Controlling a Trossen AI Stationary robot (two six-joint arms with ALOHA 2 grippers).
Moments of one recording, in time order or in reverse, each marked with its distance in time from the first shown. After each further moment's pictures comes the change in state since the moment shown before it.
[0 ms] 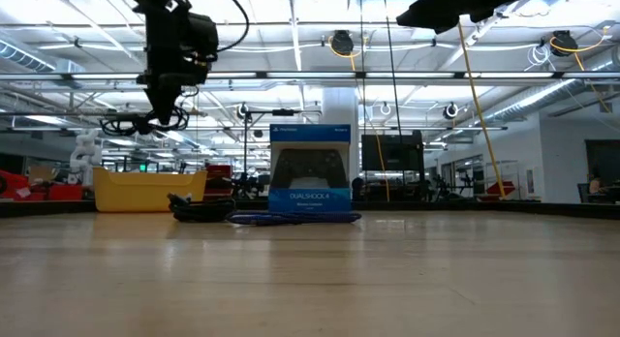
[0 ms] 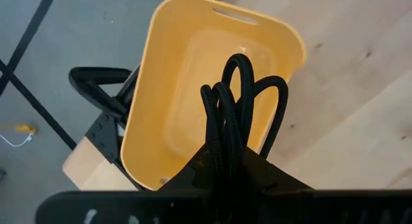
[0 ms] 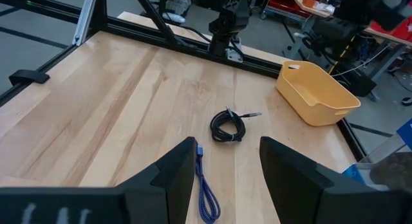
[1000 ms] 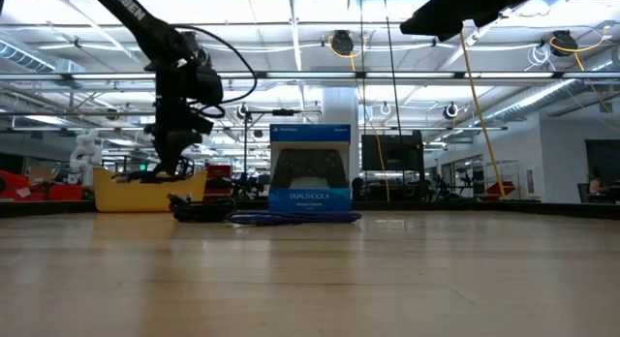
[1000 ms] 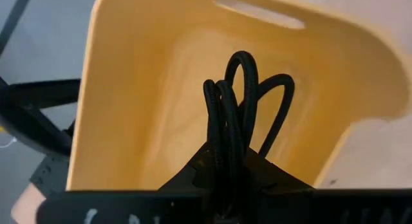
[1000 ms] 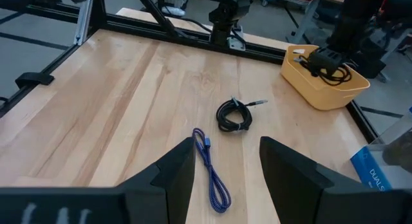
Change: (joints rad) left arm 0.072 0.153 -0.231 0.375 0.016 0.068; right arm 0.001 0.000 0.000 -0.036 -0.001 0.077
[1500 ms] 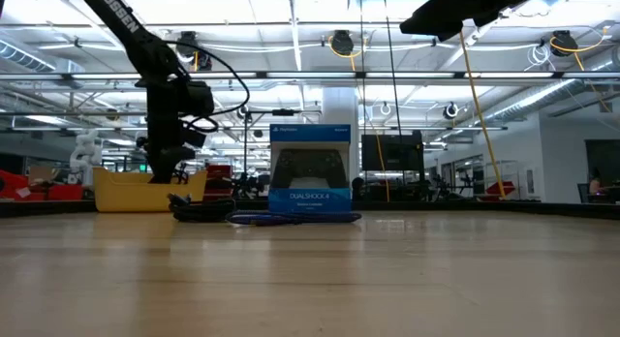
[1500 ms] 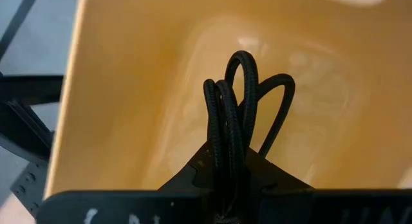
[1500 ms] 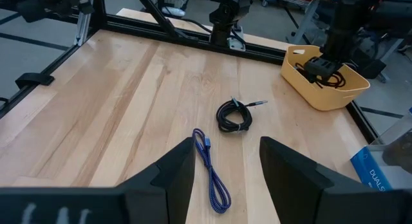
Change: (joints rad) left arm 0.052 -0.001 -0.122 0.162 0.000 0.026; right arm 0.000 0.000 0.000 0.001 0.000 0.000
